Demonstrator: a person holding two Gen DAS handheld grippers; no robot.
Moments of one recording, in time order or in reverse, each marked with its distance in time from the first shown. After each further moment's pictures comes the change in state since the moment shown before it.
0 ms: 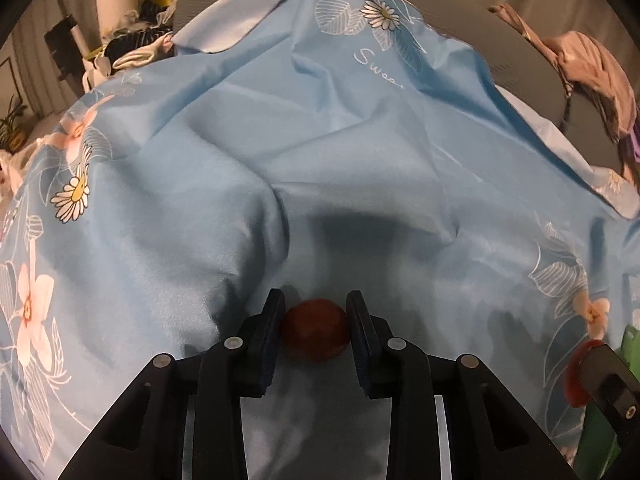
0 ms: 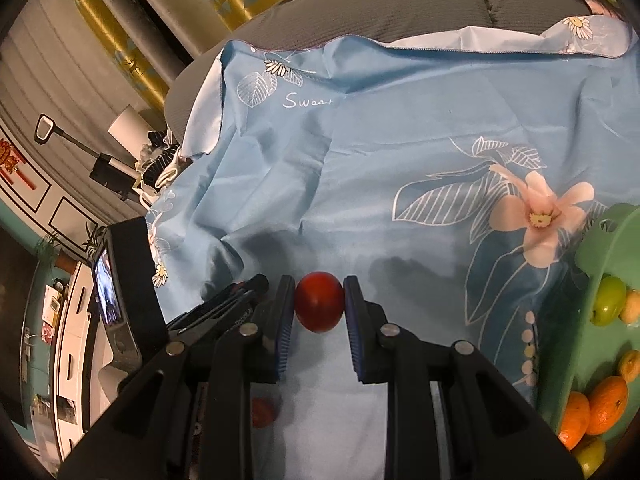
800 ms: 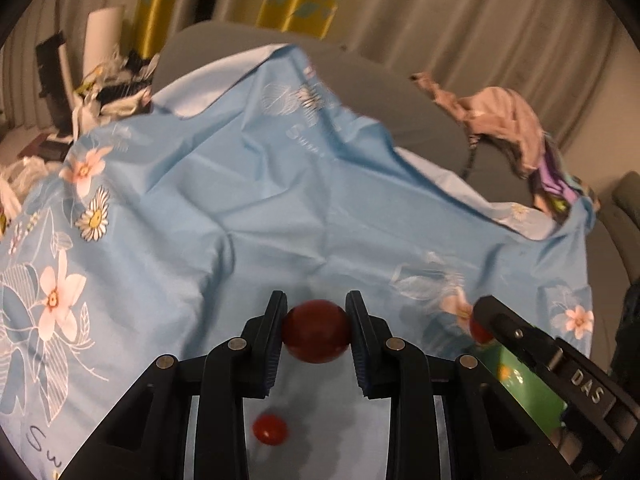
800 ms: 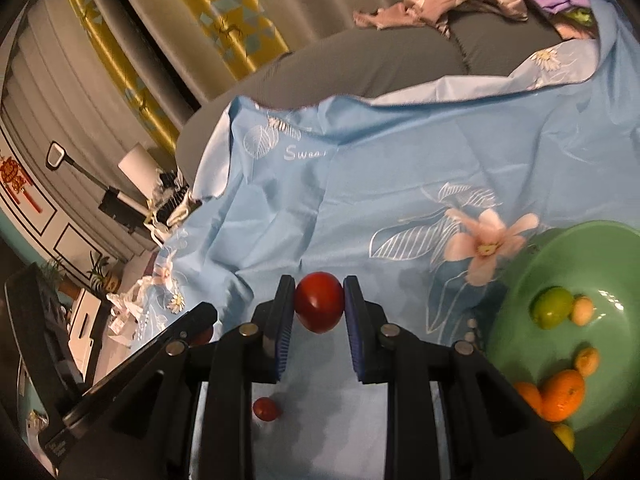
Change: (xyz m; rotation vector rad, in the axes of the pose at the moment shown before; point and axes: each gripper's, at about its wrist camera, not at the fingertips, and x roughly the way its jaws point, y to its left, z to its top) left arm -0.126 -0.017 -0.021 0.022 -0.187 -0.245; right arm -0.072 -0.006 -0.001 0.019 -0.164 0.000
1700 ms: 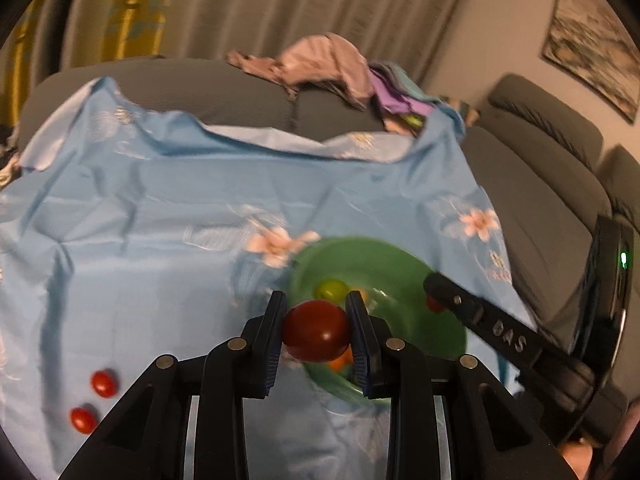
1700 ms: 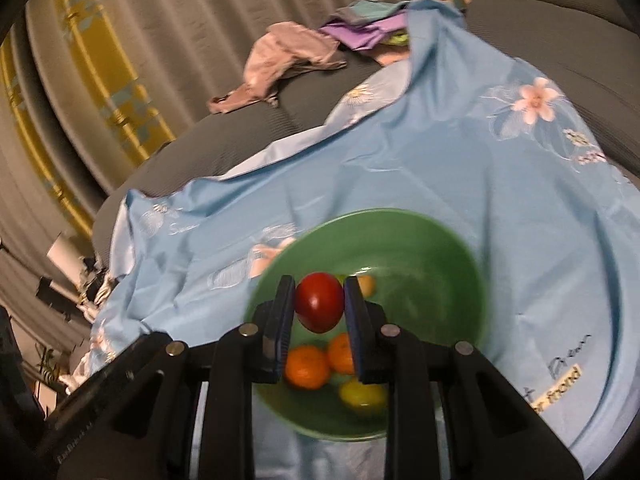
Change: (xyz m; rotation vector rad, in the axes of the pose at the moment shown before) left arm -0.025 -0.143 -0.071 0.339 0.066 -0.328; right arm -0.124 -0.106 -0.049 0.224 -0.235 -0.352
